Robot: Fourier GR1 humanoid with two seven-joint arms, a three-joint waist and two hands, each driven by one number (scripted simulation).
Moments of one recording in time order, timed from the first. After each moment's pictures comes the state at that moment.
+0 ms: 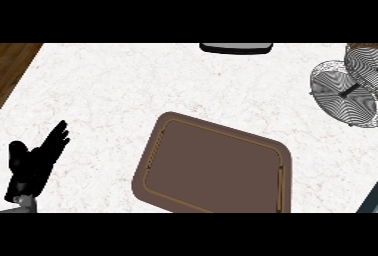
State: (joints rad) left arm 0.00 0.26 0.20 -1.38 -0.02 -0.14 0.16; right arm -1.21 -0.75 -0.01 -0.39 1.14 -0.23 -0.16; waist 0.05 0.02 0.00
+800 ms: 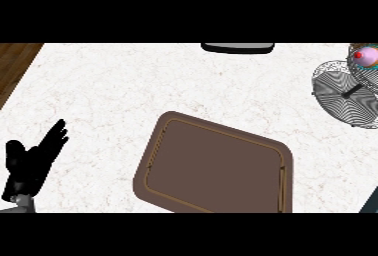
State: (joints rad) left arm 0.00 0.26 0.21 -1.39 -0.01 -0.15 0.17; right arm -1.26 -0.79 -0.09 -0.14 1.11 -0.02 0.00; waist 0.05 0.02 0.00
